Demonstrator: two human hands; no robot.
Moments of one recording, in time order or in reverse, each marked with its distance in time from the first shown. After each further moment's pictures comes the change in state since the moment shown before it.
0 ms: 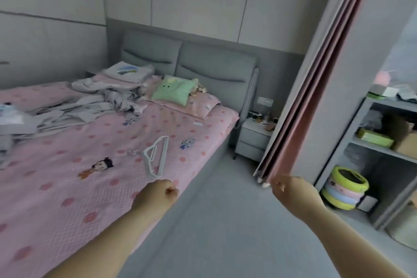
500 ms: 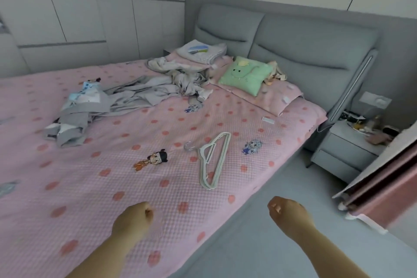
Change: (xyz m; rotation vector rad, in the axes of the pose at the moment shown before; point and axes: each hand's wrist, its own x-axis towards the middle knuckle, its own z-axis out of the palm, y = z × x) left_hand 0.139 -0.192 -0.020 0.224 0.123 -0.546; right_hand 0.233 -0.125 0.171 0.091 -0.413 -0.152
